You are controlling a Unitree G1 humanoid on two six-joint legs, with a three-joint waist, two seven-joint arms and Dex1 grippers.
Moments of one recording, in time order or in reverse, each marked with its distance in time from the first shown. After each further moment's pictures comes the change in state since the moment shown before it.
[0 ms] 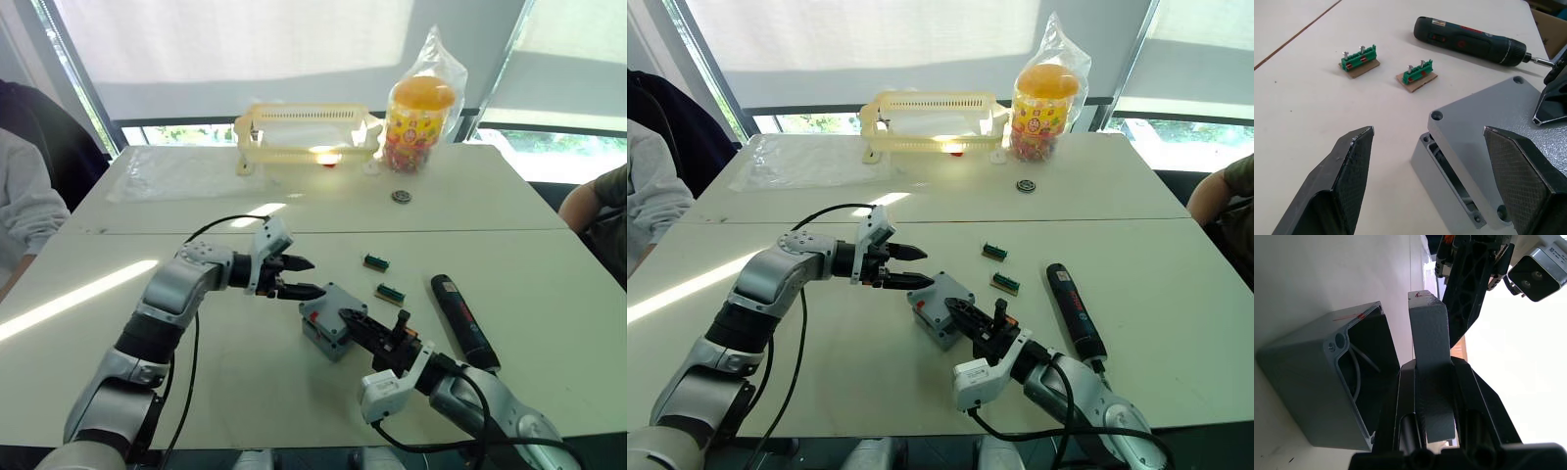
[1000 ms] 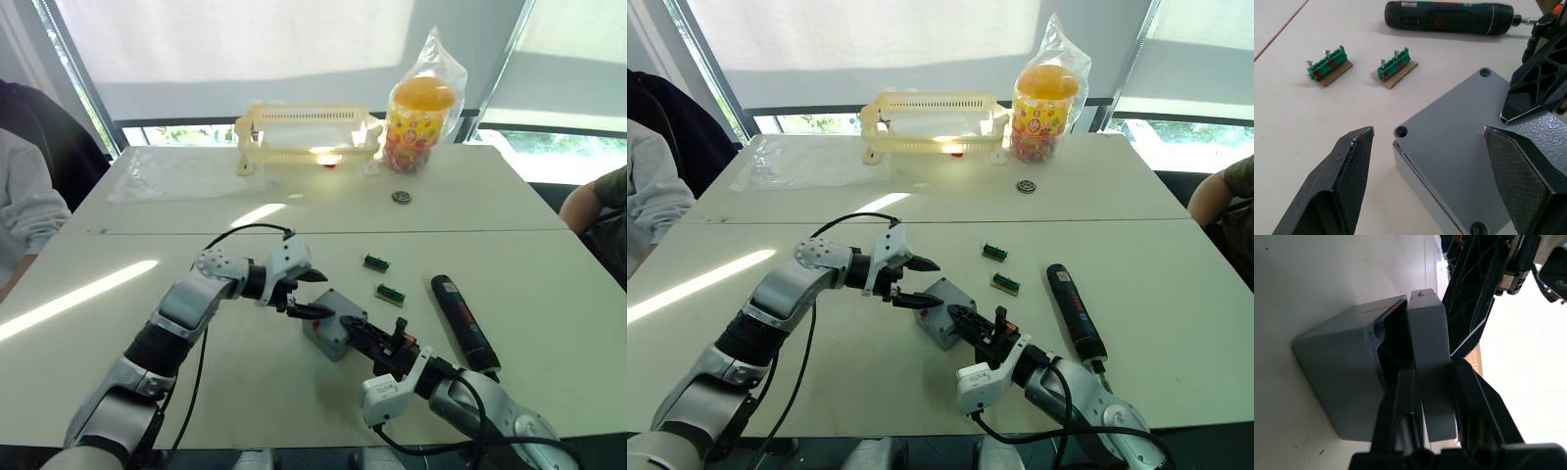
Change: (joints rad) left arm 0.052 -0.006 -0.125 -0.052 0.111 -0.182 -0.014; right arm 0.007 -0.018 0.009 0.061 -0.005 -0.022 -0.032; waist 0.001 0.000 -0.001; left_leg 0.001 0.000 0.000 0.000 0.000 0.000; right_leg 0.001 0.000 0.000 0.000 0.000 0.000
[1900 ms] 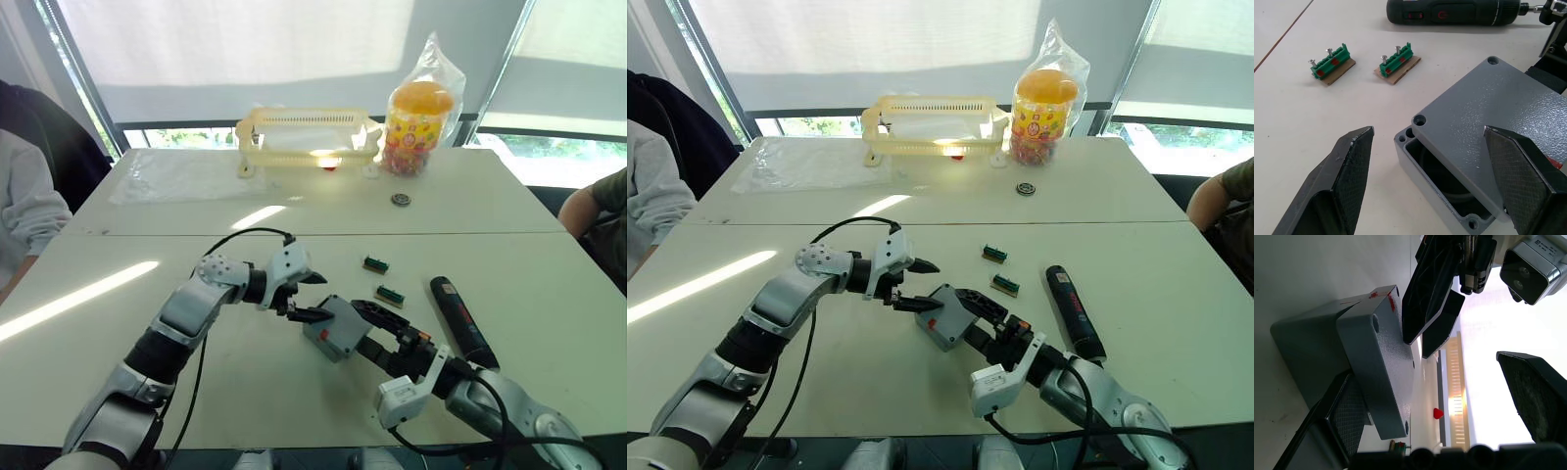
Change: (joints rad) left arm 0.020 -0.001 -0.008 0.006 0.032 -0.043 0.046; right arm 0.019 -0.069 -0.065 -0.026 0.046 -0.063 -0.047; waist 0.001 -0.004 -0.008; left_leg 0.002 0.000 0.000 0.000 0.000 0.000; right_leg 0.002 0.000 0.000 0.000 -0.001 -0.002
